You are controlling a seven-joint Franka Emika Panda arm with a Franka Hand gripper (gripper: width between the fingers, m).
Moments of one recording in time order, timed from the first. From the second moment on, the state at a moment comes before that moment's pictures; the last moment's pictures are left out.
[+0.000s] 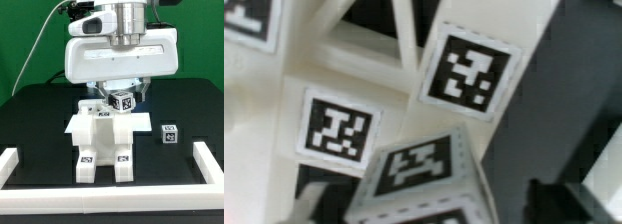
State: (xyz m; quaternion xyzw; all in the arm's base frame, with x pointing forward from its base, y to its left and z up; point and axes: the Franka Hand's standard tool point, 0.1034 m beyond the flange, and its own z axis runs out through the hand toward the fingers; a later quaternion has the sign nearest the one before) arm 0.524 0.009 0.116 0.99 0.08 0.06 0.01
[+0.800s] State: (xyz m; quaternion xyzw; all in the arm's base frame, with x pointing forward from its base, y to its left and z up) arm 0.525 0.010 0.116 0.97 -0.25 0.06 -0.02
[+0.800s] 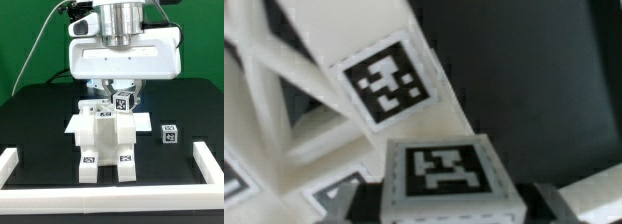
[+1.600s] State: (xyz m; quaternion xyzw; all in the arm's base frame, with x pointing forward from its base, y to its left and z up) arm 0.527 0.011 0.115 1.00 -0.05 0.07 -0.01
